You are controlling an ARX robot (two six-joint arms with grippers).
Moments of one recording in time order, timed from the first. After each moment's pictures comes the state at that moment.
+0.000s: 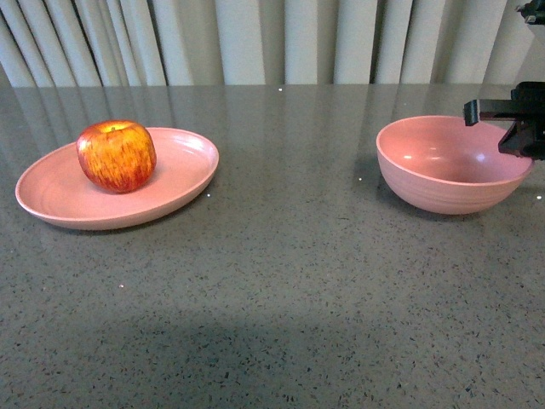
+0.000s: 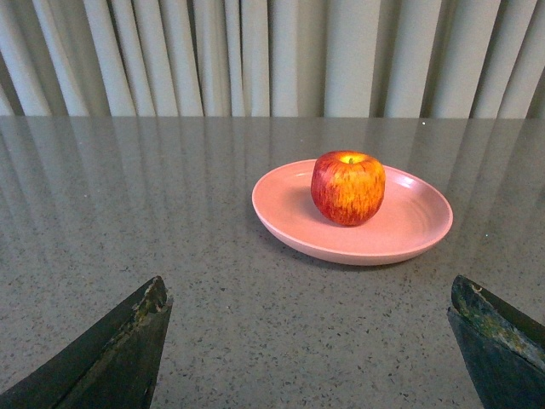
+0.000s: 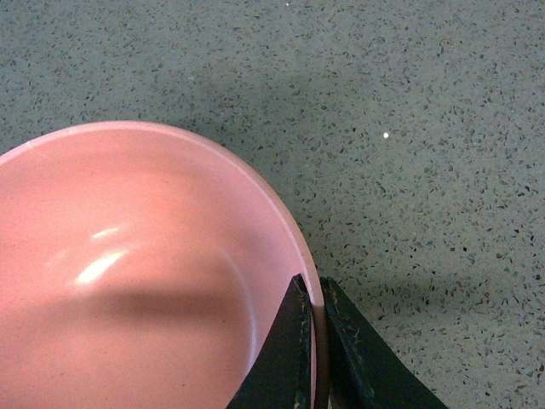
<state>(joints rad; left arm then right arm) 0.00 0.01 0.01 0.00 0.00 0.00 0.12 1.74 1.12 -0.07 0.06 0.11</state>
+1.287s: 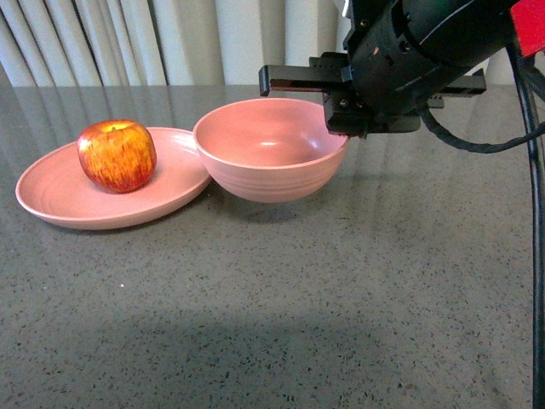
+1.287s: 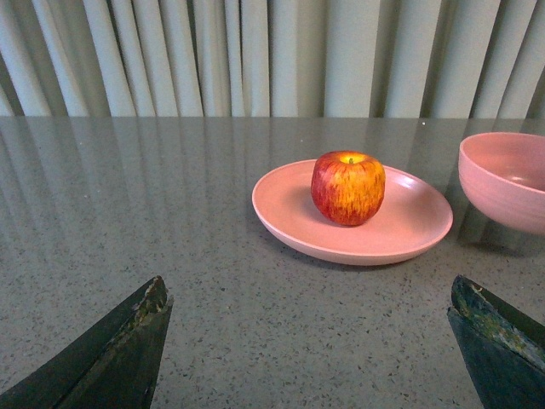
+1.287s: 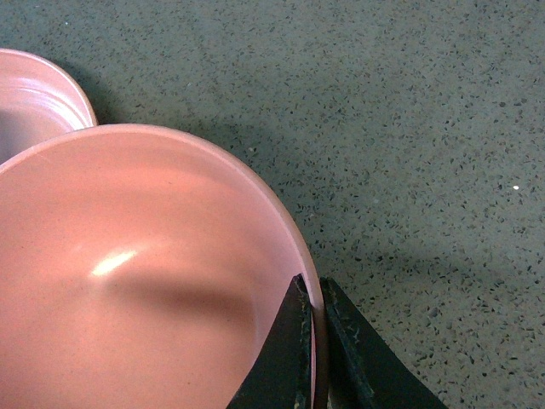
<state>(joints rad) 0.00 0.01 0.02 0.00 0.00 0.00 0.46 1.86 1.36 -0.18 0.08 0.24</state>
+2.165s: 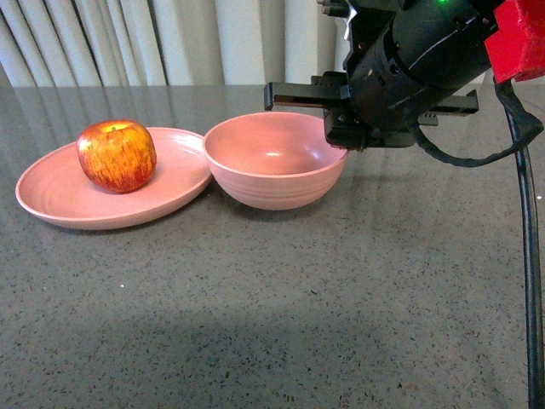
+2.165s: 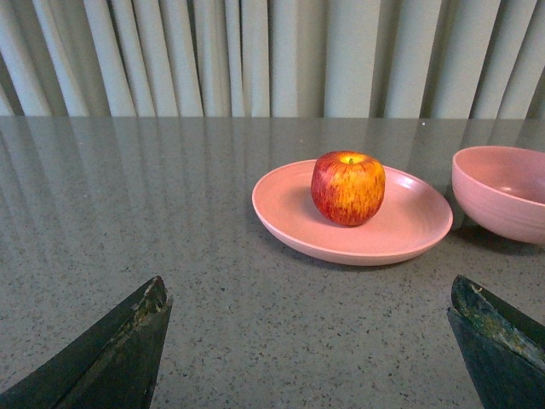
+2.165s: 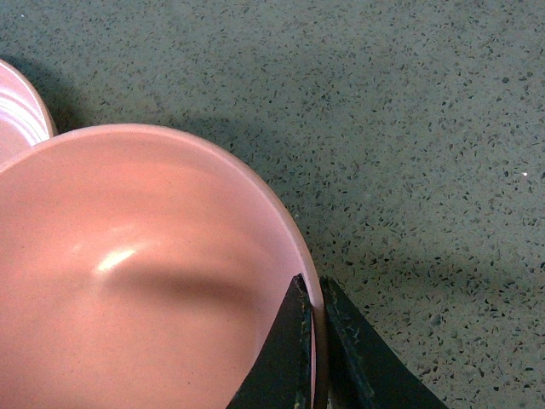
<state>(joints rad) 0.00 0.01 0.02 0.00 0.00 0.00 0.44 1.91 1.38 -0.18 0.08 0.27</state>
